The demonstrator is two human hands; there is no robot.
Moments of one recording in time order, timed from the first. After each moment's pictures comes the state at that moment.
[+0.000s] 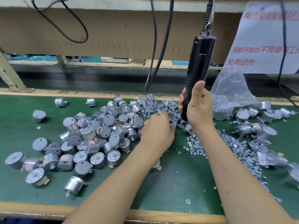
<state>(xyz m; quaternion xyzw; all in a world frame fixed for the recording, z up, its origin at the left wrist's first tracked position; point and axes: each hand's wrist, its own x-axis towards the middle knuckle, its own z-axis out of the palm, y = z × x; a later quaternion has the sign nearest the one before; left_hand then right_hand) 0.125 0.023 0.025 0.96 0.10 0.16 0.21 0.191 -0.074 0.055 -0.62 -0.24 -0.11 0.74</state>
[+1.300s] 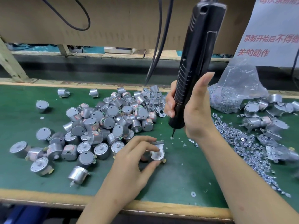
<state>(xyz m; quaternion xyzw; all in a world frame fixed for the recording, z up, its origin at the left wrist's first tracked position) -0.002 0.059 -0.012 0.89 -0.04 0.25 0.38 0.137 -0.055 0.070 -0.54 -0.33 0.06 0.78</state>
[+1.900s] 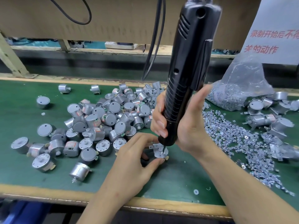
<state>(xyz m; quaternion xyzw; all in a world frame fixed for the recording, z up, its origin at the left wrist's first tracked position) 0.000 0.058 -0.008 0.88 -0.03 0.25 0.40 0.107 -0.046 0.058 -0.45 -0.39 0.23 0.77</state>
